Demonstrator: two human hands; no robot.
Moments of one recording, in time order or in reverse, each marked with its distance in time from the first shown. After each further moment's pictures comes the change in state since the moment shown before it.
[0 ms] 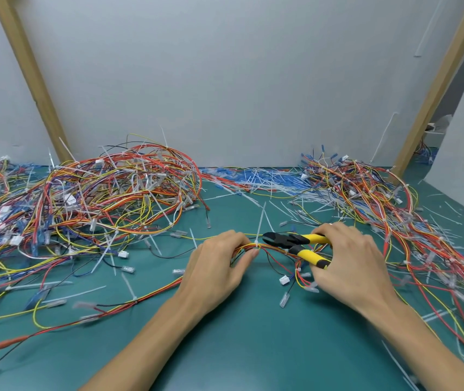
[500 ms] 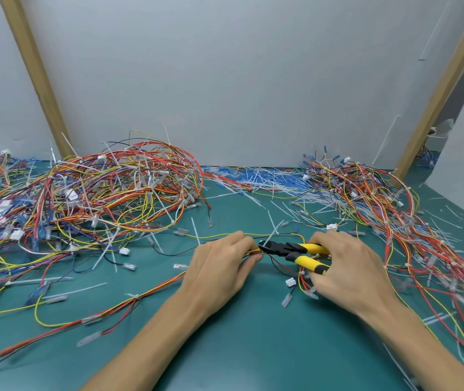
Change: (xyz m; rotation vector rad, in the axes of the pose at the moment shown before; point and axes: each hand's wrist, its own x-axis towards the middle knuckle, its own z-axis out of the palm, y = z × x) left_hand -0.003 0.009 -0.005 0.190 -0.018 0.104; right_hand -0.003 -0.004 -0.004 -0.005 -0.090 -0.068
